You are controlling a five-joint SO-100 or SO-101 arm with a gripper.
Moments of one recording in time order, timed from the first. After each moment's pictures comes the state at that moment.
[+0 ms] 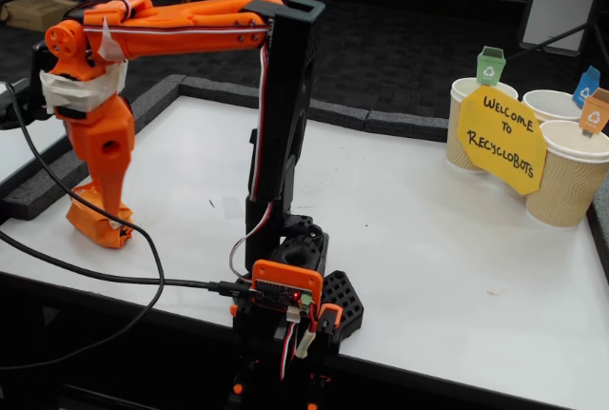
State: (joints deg) arm -92.2 94.9 104.9 84.8 50.4
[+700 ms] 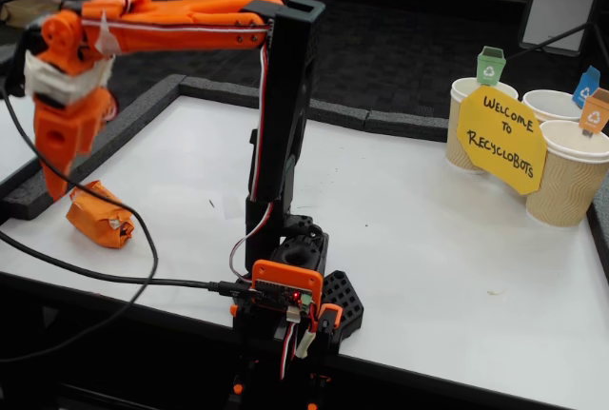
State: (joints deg) arm -92.0 94.9 106.0 69.7 77.6
